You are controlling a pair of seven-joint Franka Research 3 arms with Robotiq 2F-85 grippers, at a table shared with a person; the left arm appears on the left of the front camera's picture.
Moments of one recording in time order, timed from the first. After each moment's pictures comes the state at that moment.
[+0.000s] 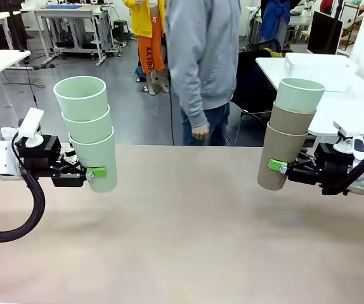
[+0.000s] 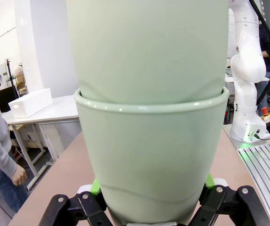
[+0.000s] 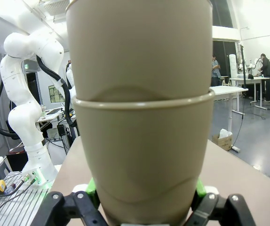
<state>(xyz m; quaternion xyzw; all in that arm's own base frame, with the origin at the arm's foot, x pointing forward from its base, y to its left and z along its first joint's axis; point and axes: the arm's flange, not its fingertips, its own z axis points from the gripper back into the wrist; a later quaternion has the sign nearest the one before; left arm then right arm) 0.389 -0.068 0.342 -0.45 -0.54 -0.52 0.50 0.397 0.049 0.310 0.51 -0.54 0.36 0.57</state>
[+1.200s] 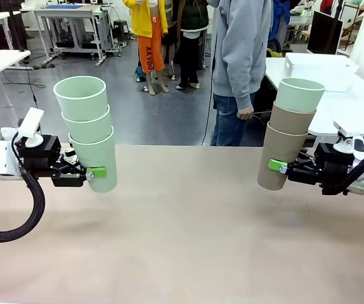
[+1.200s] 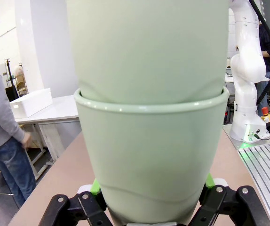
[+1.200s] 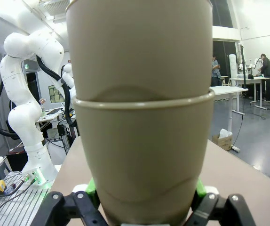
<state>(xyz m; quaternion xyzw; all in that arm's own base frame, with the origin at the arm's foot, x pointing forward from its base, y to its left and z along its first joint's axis) 0.389 -0.068 0.342 -0.45 -0.54 -0.52 0.50 0.397 0.049 0.310 0.51 -0.54 0.36 0.57</state>
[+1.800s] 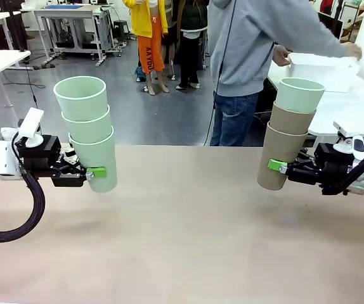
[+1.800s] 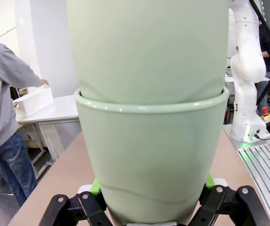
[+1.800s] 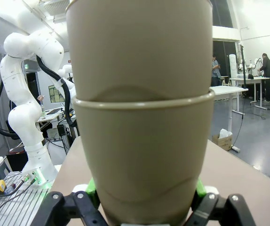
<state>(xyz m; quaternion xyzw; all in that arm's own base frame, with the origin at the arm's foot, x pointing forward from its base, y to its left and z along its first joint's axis) 0.389 -0.068 0.342 -0.45 -0.54 -0.52 0.50 0.397 0.049 0.310 0.51 -0.54 0.36 0.57</state>
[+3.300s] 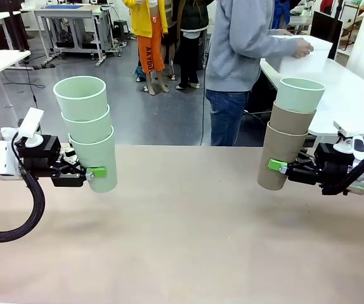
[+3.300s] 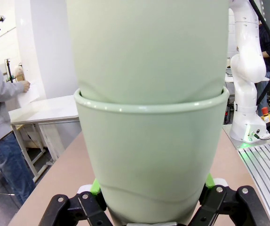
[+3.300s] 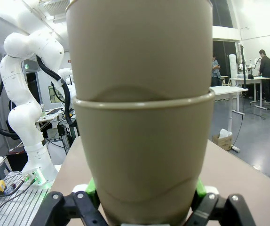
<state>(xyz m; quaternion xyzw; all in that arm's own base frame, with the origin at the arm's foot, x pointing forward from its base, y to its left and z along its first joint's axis) 0.389 -0.068 0.342 -0.45 -0.54 -0.52 0.50 0.397 0.049 0.310 0.51 -0.54 0.36 0.57</state>
